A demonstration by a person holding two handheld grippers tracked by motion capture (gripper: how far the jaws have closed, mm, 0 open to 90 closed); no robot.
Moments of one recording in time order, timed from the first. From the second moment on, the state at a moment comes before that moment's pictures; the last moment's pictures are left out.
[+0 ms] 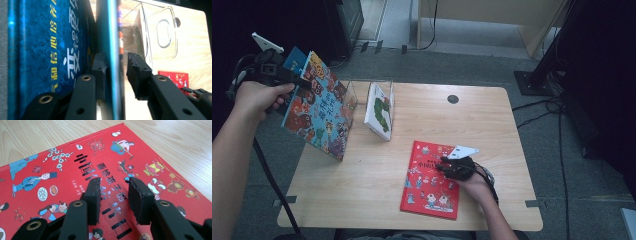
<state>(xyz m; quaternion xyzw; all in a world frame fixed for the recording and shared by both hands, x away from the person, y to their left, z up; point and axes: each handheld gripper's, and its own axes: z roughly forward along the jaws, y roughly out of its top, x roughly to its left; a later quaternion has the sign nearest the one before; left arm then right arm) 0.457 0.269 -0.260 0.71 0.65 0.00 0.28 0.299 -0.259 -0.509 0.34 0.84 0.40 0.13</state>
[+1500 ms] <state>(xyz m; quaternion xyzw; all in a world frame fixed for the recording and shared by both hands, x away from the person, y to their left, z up) 0.370 0.202 -0.309 0.77 0.55 -0.02 0.34 0.310 -0.289 -0.502 0.39 0.81 0.42 0.13</state>
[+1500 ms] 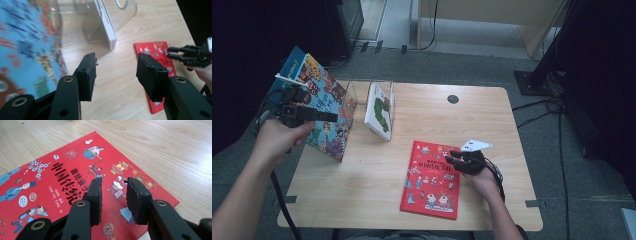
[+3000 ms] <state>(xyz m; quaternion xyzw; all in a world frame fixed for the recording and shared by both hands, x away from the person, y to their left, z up) 0.357 0.078 -0.450 0.83 0.45 -0.09 0.32 0.273 -0.315 -0.512 0.40 0.81 0.41 0.14</state>
